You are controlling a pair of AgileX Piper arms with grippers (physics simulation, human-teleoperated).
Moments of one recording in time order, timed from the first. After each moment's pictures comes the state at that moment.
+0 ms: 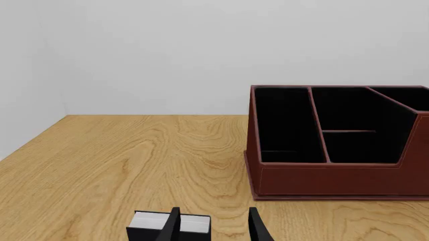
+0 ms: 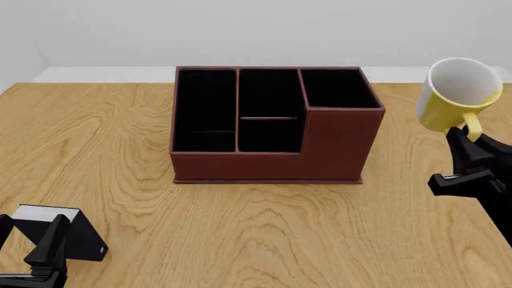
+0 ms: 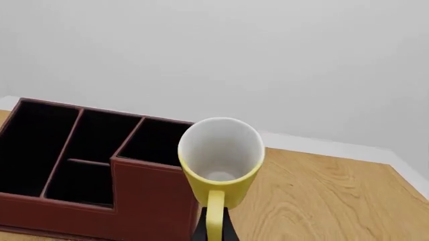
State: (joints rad) left arm 0.00 0.00 0.00 0.00 0.00; right arm 0.05 0.70 -0.34 -0.35 -0.14
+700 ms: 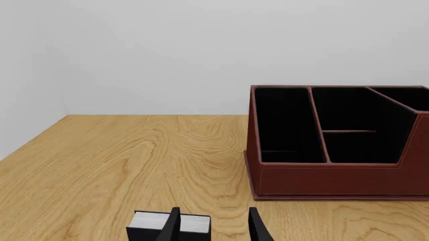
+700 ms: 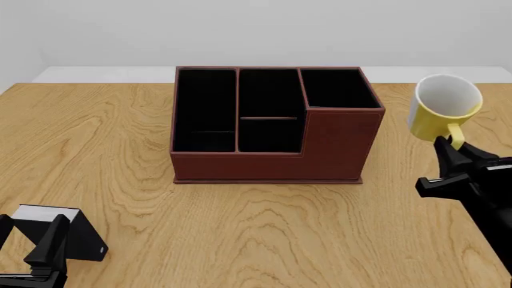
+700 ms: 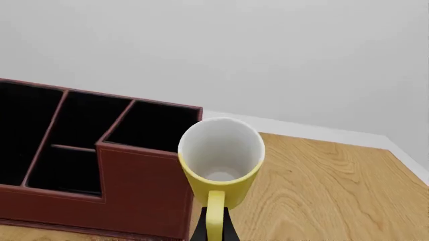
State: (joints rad) left arm 0.00 0.00 0.00 0.00 0.00; right arm 0.03 0.84 -0.28 -0.50 -0.14
